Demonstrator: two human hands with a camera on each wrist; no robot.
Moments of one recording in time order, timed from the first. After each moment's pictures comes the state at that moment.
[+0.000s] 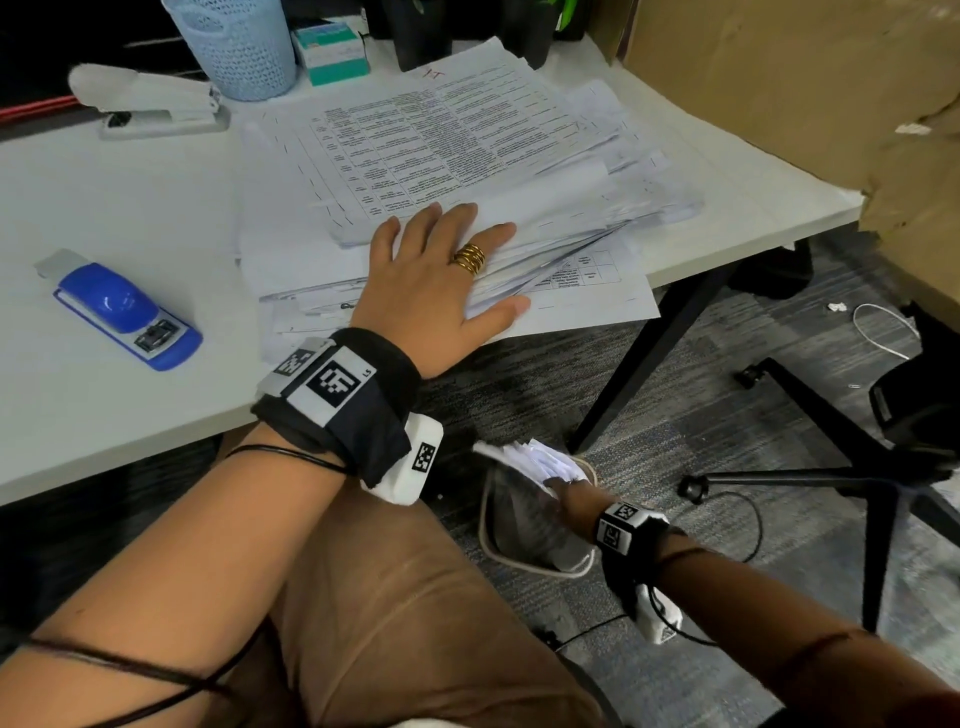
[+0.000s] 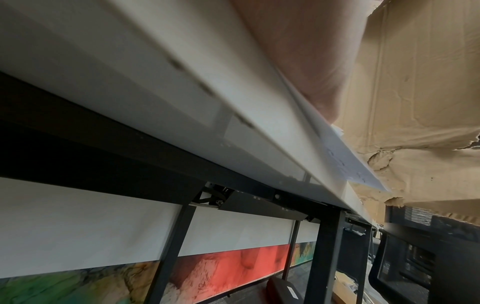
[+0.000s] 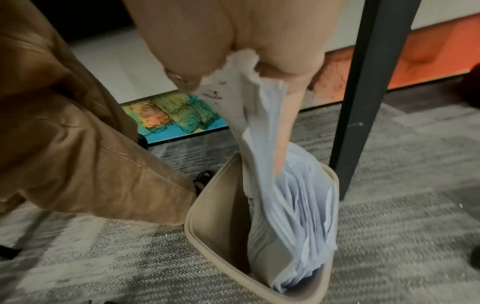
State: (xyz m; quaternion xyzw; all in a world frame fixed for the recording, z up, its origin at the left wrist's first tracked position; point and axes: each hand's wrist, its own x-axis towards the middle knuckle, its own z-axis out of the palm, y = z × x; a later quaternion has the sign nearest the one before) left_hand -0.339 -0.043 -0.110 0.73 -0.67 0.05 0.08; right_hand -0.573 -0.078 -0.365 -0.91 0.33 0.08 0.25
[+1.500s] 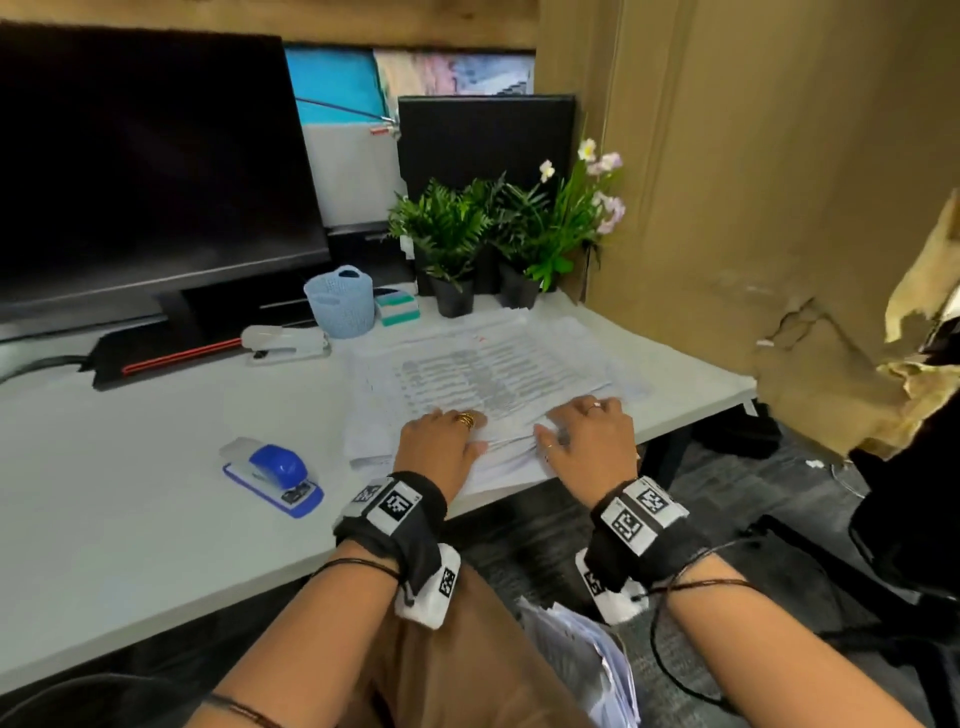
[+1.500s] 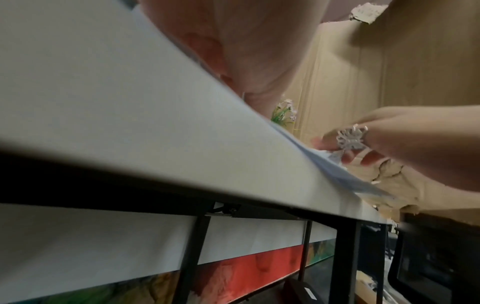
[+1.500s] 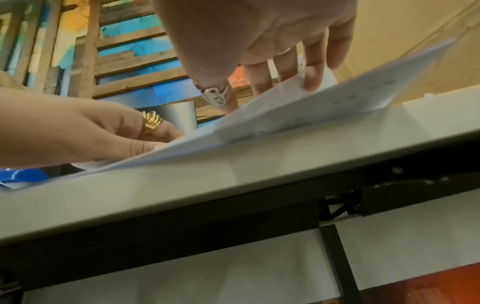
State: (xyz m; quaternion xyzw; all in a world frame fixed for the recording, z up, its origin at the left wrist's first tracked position) left_hand -0.316 -0.017 -0.075 0.77 -0.63 0.00 0.11; right_hand -0.487 -0.093 -0.085 -0.84 0.47 -0.26 0.01
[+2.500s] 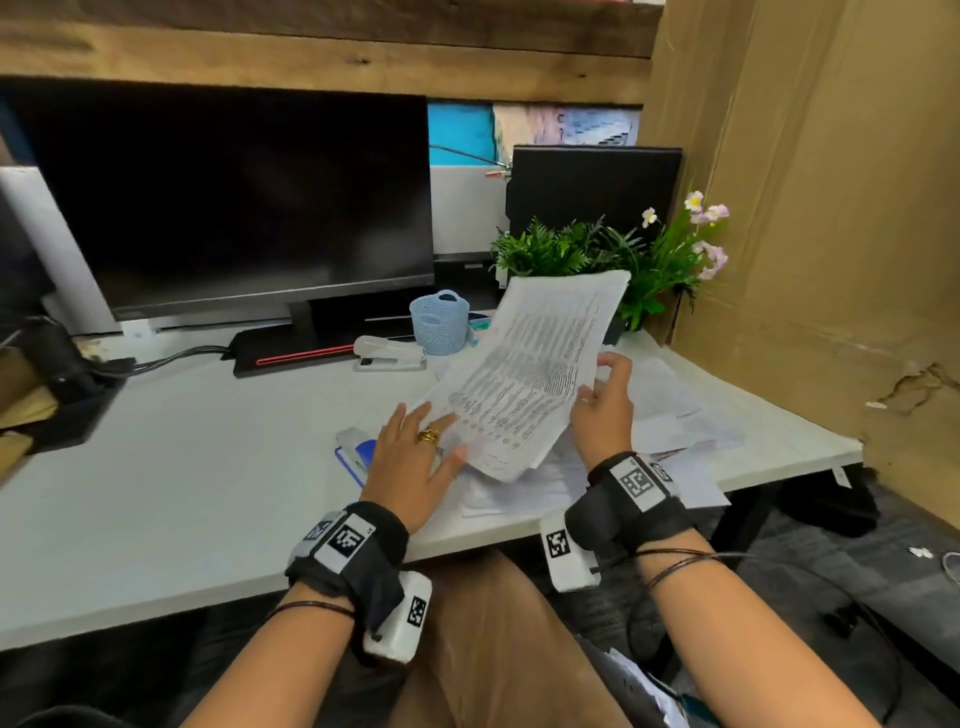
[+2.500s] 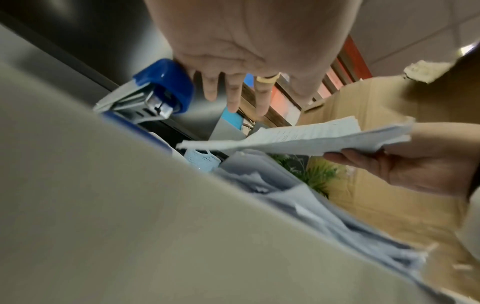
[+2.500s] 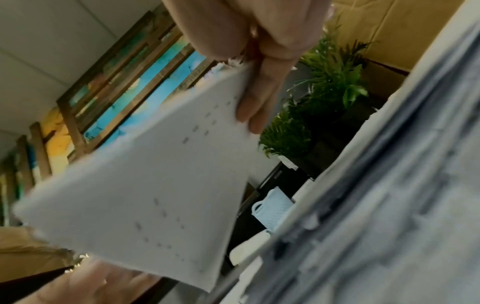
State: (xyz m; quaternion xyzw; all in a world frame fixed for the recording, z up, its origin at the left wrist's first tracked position) left_hand -0.238 0.077 -0.067 0.80 -0.54 0.01 0.27; right_hand -0.391 -0.070 -0.034 -0.68 0.37 -0.50 0.38
